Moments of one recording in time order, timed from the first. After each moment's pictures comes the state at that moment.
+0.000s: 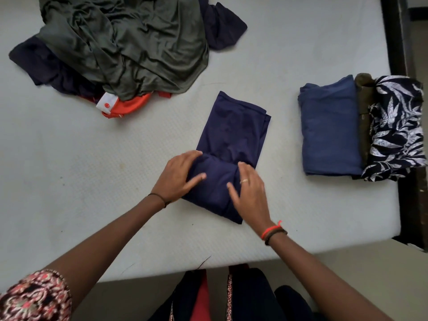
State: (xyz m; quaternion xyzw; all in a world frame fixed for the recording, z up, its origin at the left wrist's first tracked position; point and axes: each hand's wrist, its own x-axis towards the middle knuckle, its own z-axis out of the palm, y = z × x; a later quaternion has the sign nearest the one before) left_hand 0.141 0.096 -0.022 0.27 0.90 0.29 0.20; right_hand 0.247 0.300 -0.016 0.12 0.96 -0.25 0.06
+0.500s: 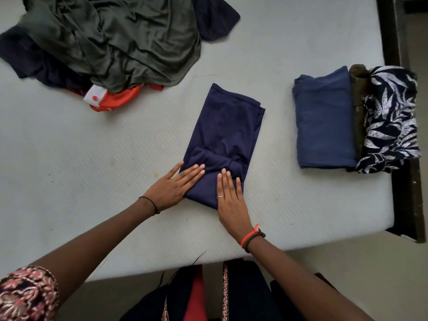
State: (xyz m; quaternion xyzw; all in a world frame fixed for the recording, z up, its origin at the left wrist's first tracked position) left_hand 0.167 0.075 -0.056 0.55 0.82 -0.02 0.12; right_hand 0.281 0.269 -0.038 0.00 0.98 -0.09 0.20
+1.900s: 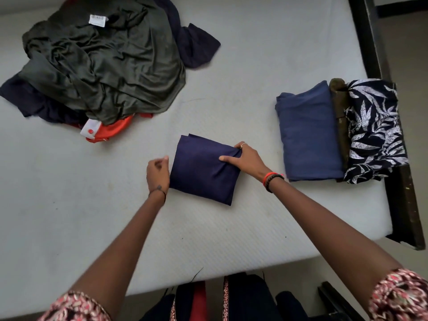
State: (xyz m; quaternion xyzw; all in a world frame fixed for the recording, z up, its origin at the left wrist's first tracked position) left_hand 0.102 0.144 -0.028 -0.31 0.82 0.44 0.20; right_hand 0.132 0.389 -0.016 0.28 0.79 -0.47 0.27
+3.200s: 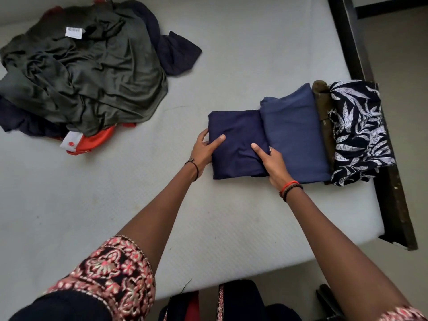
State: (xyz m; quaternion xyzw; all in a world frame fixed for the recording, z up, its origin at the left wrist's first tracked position) left_hand 0.068 0.293 -0.017 -0.18 0.63 0.64 0.40; right_hand 0.159 0.467 -0.020 0.45 0.62 -0.64 0.09
